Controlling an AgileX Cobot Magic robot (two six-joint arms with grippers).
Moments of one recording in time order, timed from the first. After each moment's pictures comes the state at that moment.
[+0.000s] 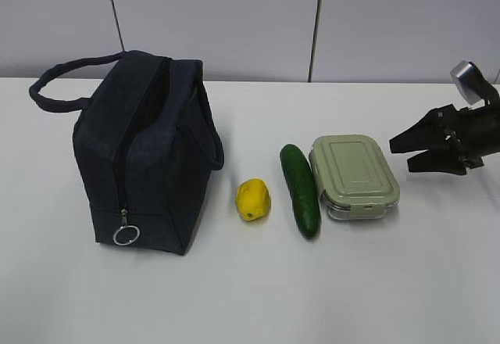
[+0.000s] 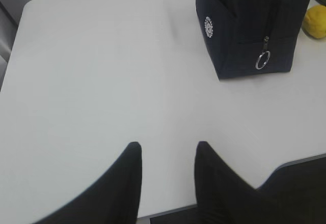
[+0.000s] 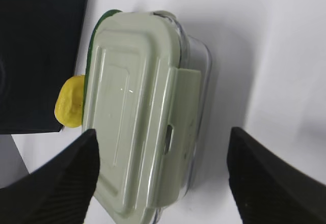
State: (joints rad) left arm -0.11 0.01 -0.51 -0.02 1.11 0.13; right arm -0.34 2.19 -1.38 1.11 1.18 -1.05
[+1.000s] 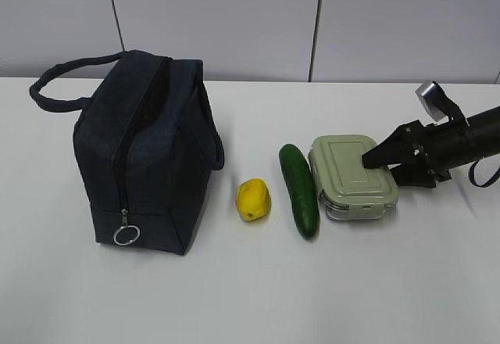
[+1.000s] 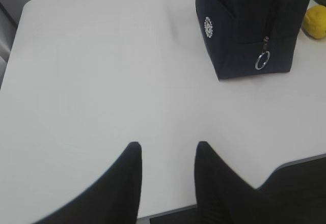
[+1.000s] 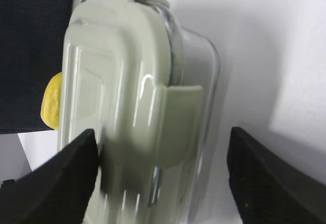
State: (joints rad) left arm -0.11 0.01 -0.51 -0.02 1.11 0.13; right arm -0.27 2.30 -1.44 1.12 1.17 -1.03
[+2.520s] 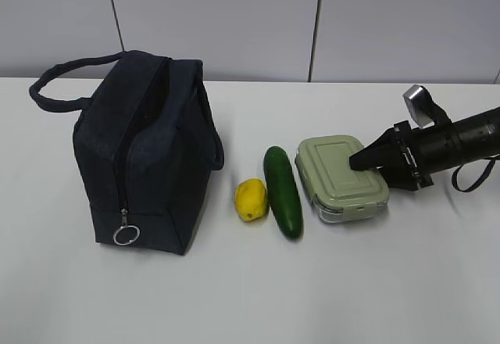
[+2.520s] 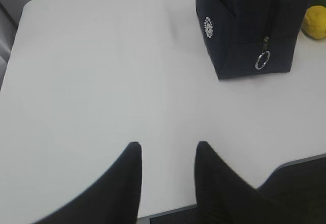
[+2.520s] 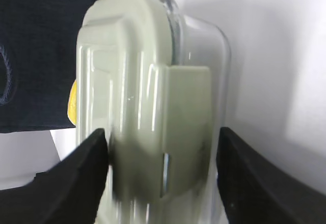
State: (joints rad) left arm -0.11 0.01 -0.51 -0.02 1.11 0.13; right arm -0.24 2.34 -1.45 1.16 1.22 -1.02
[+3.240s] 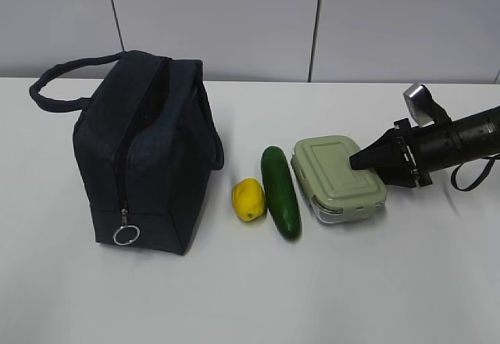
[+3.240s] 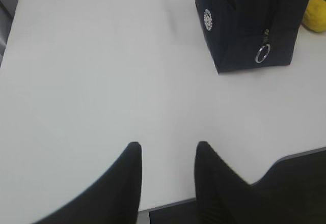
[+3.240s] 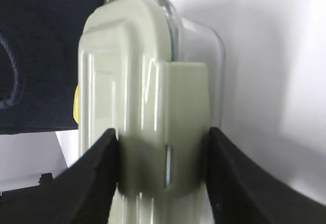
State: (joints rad) left arm -0.11 0.05 -0.51 -0.02 1.11 0.13; right arm -0.23 2.34 -1.46 1.17 1.23 -1.01
